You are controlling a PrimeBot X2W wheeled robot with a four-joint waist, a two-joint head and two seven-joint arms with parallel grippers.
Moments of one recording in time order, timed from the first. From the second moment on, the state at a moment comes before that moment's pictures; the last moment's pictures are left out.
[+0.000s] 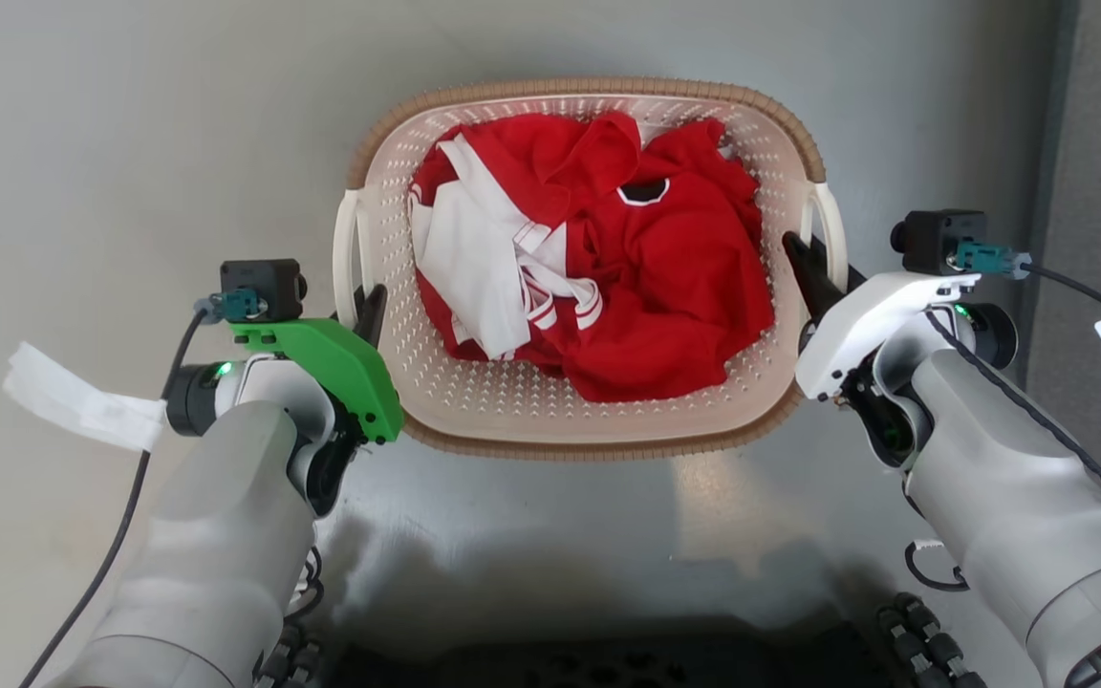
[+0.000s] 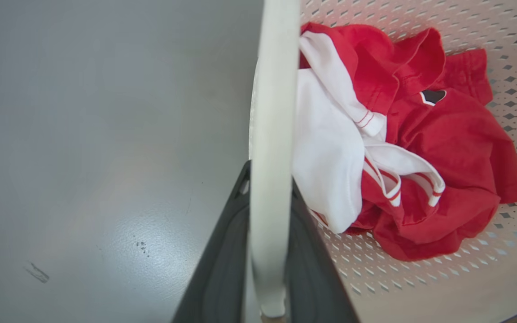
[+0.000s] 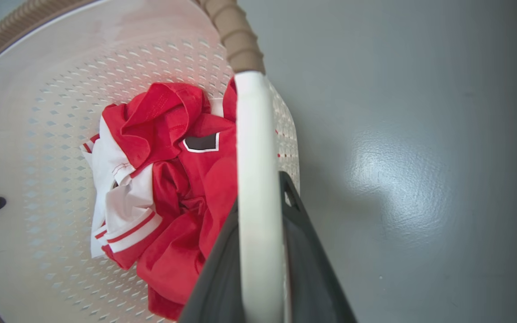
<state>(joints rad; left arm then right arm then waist) -0.77 0.02 -0.63 1.02 -0.78 -0.13 -0.14 -0.70 -0.16 0.62 0.93 0.73 0.12 -0.20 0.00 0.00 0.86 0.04</state>
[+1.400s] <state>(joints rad) -0.58 0.02 -0.77 1.09 -0.97 -0.13 0.10 -0.57 -0.12 0.78 1.06 0.93 0.12 0.03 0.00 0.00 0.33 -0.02</state>
